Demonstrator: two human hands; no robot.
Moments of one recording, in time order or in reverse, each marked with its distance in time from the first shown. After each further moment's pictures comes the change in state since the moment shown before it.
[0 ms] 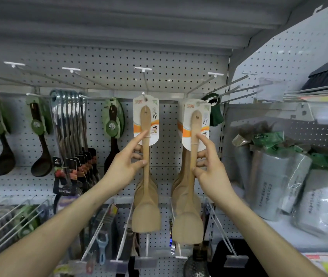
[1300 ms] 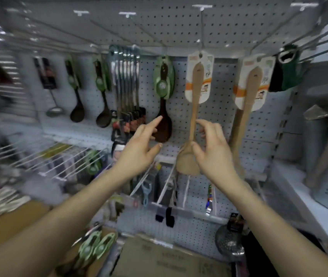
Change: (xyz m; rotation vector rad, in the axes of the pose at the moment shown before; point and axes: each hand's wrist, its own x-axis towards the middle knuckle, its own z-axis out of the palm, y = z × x) left_hand -0.106 -0.010 -0.033 0.493 0.132 -0.179; right_hand -0.032 -0.004 0.094 -0.215 -0.167 -0.247
